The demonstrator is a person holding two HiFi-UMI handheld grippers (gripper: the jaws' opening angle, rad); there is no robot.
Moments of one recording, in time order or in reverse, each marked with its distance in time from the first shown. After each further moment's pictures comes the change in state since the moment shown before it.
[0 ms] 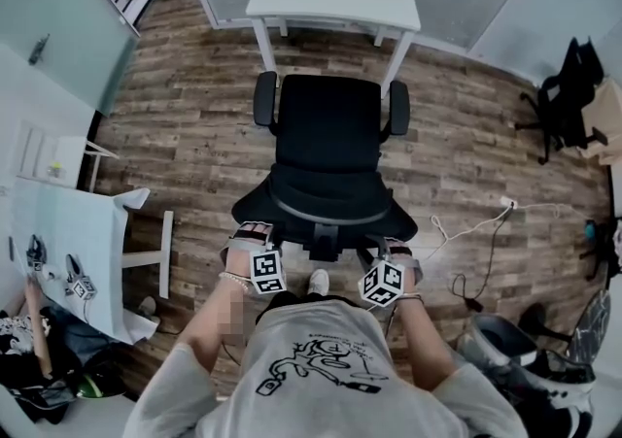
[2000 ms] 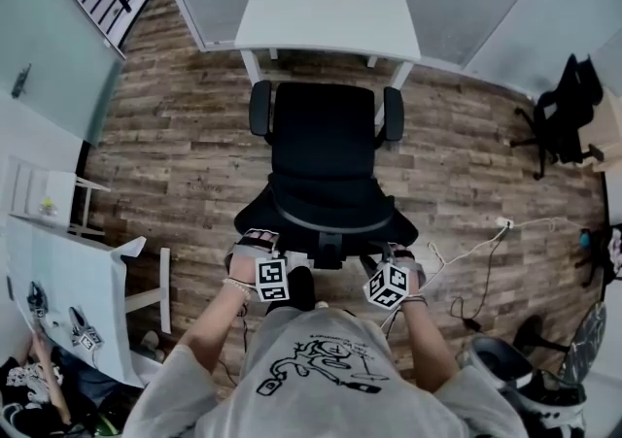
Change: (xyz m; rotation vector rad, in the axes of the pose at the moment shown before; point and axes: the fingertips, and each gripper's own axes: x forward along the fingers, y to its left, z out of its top) left arm 0.063 0.130 -0.007 0.089 -0.034 -0.053; right arm 0.068 -0.127 0.026 0.049 0.029 0.032
